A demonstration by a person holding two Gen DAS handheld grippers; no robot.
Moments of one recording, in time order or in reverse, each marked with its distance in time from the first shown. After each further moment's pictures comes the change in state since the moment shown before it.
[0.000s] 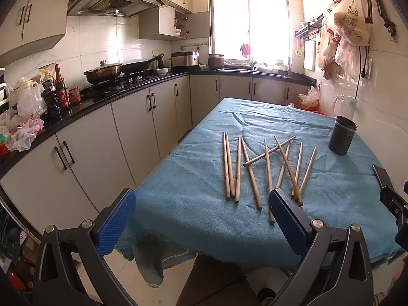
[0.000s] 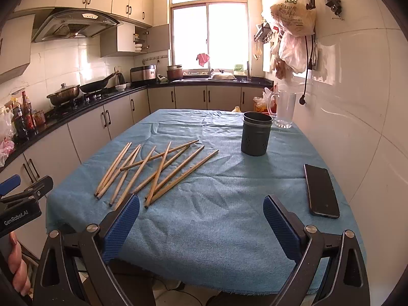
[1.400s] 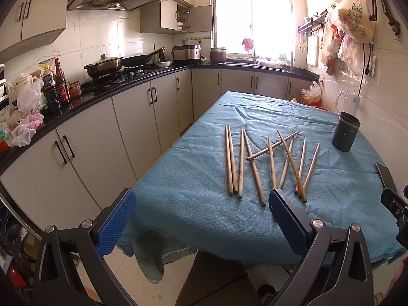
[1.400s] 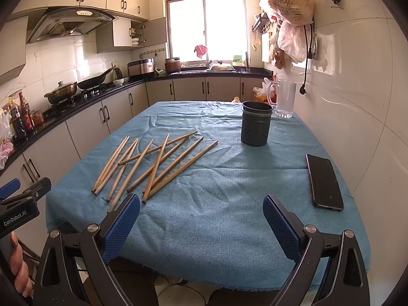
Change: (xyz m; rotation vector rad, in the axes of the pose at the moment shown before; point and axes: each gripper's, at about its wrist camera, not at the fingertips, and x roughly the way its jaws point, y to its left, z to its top) left arm 0.010 0.003 -0.011 -0.010 0.026 0.003; right arm 0.012 -0.006 -0.003 0.027 0.050 0.006
